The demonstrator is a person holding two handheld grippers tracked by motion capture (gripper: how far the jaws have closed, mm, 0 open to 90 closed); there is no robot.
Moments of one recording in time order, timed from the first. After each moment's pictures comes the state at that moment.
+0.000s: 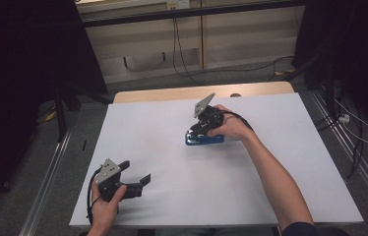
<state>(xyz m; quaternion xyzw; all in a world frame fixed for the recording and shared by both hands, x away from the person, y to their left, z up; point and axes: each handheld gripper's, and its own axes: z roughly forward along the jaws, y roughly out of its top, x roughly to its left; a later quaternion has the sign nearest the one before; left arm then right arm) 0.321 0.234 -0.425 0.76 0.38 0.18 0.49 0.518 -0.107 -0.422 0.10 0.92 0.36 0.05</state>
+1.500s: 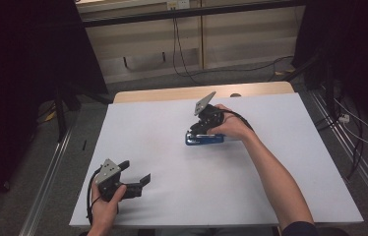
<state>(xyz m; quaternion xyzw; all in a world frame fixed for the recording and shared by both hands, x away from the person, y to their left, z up) 0.321 0.234 -0.426 0.76 0.38 0.18 0.50 0.519 -0.109 -0.420 0.13 0.92 0.37 0.04</state>
